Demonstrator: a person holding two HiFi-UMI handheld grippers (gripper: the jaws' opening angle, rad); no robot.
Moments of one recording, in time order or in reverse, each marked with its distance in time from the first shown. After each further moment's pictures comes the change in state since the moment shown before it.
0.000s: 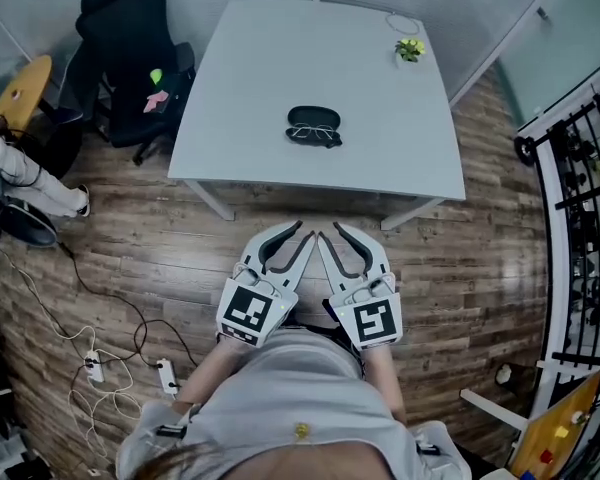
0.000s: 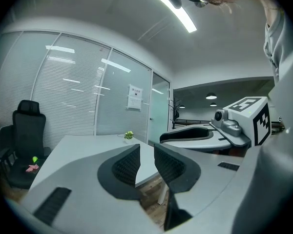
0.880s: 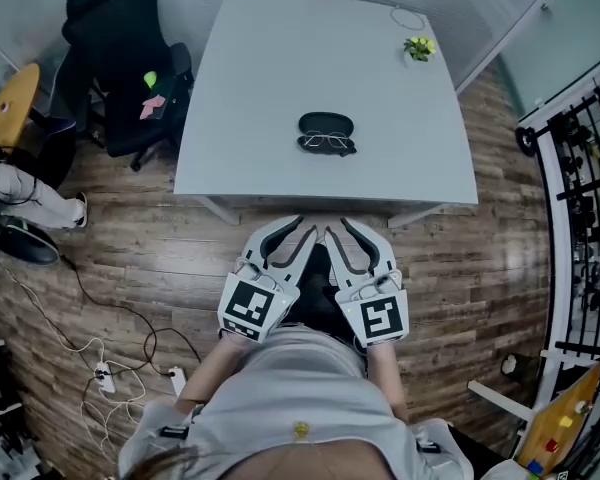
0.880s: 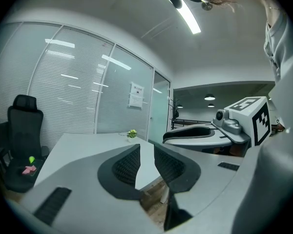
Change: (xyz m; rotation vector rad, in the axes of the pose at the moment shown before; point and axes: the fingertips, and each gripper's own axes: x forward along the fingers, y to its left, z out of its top) left arm 0.019 0.075 -0.002 -0.011 0.022 -0.043; right arm 0.070 -0.009 0.001 0.028 0.025 -0.057
